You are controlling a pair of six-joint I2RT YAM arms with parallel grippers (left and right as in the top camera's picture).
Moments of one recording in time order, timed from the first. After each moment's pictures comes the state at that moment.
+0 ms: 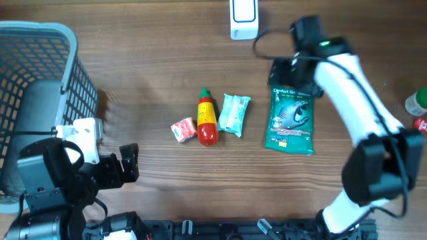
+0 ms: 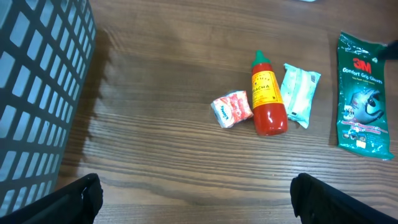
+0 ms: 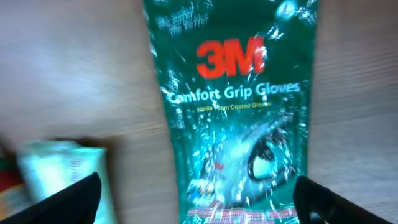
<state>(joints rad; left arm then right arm) 0.19 0.73 1.20 -1.35 0.23 -0.02 0.21 1.85 1.51 -1.02 0.07 0.44</state>
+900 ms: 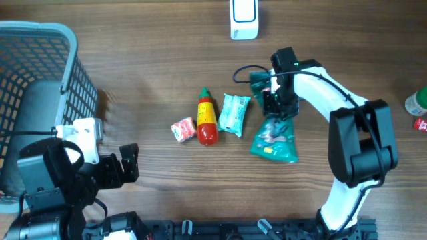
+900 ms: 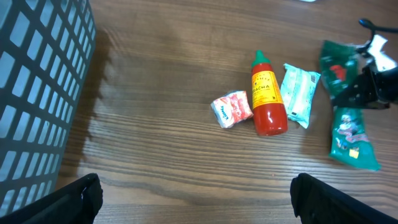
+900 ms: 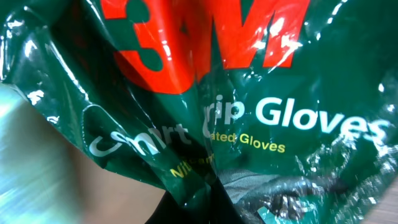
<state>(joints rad) 0.19 0.73 1.20 -1.35 0.23 -0.02 0.25 2.01 1.31 -0.89 -0.26 0.22</state>
